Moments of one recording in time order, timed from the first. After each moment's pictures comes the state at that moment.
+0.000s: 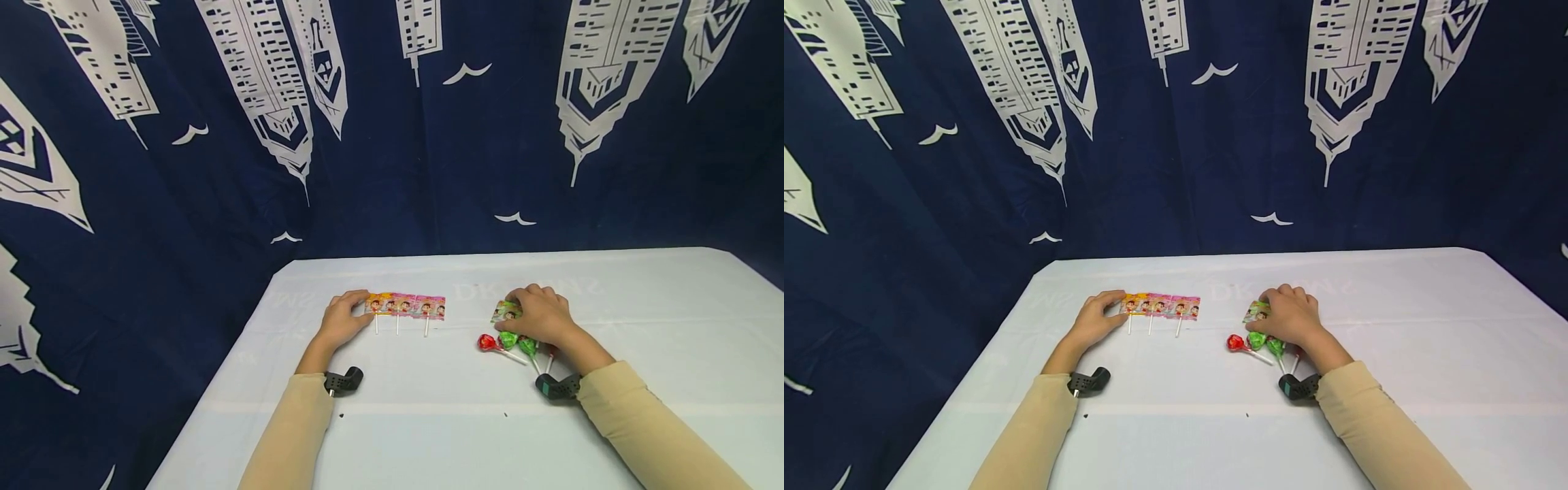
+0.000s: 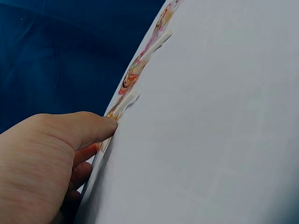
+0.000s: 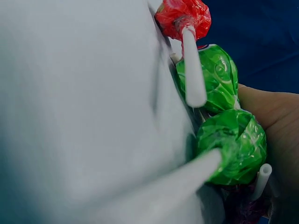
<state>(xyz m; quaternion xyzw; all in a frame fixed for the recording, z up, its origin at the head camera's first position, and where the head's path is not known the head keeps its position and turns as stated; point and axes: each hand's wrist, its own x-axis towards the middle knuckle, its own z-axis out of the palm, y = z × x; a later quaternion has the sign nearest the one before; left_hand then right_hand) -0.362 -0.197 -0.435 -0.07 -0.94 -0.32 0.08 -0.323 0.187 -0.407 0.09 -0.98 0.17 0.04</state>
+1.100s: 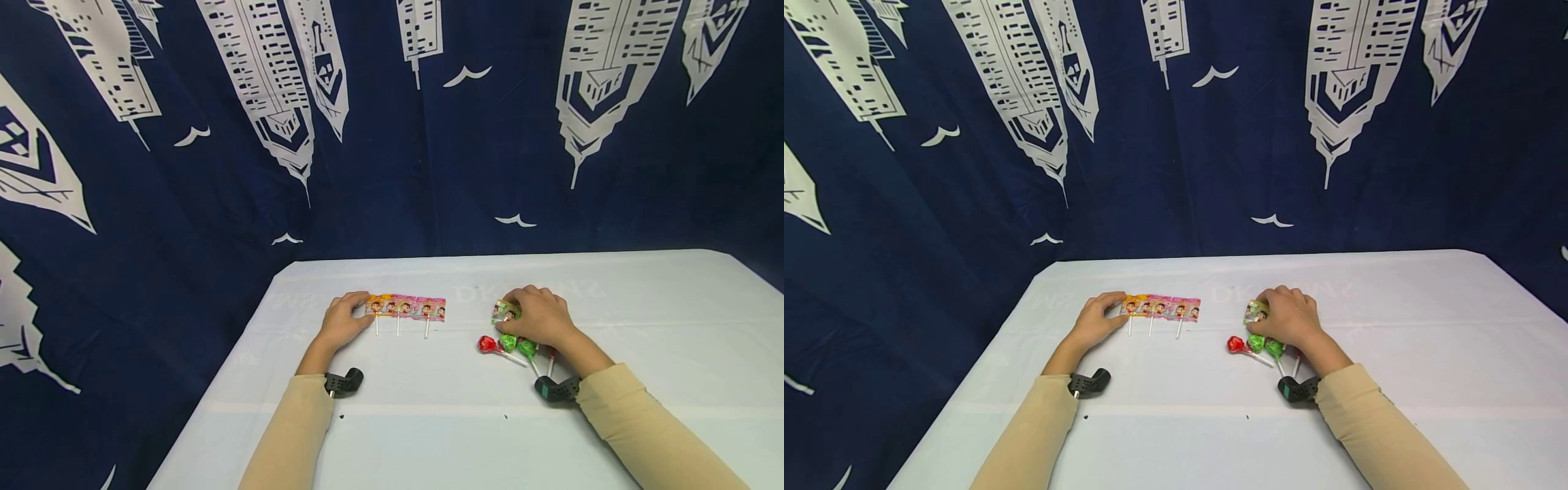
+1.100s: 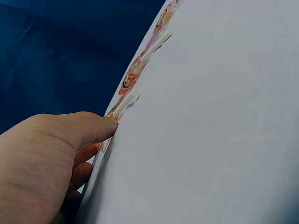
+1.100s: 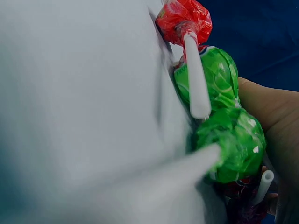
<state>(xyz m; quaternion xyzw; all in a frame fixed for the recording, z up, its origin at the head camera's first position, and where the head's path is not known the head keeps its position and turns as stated) -0.363 -0.196 -0.437 -0.08 -0.94 -0.32 0.09 -0.323 0.187 -0.409 0.11 -0.98 0.18 0.07</state>
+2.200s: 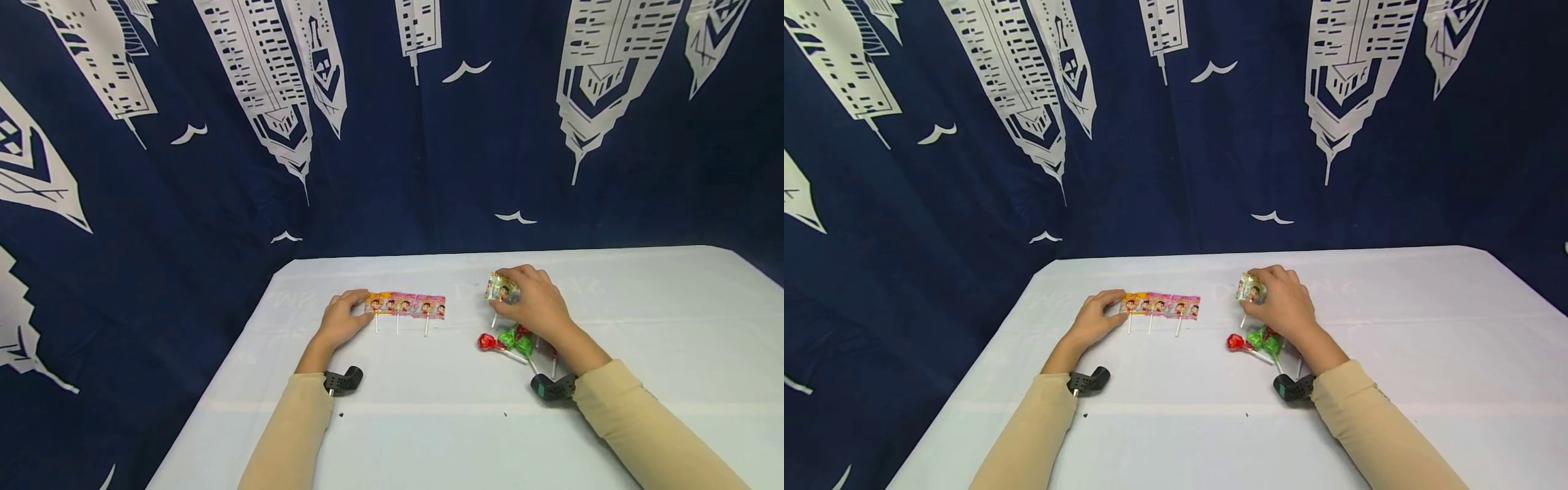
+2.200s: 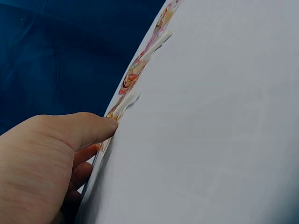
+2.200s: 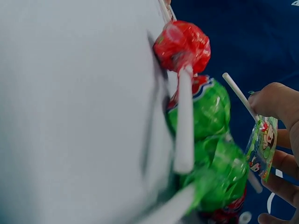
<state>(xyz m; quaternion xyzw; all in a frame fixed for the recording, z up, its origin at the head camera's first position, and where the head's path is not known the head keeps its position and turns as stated) -0.363 -0.198 -0.435 -0.08 -0.94 -0.31 0.08 -0.326 0.176 -0.396 0.13 -0.95 0.24 0.18</state>
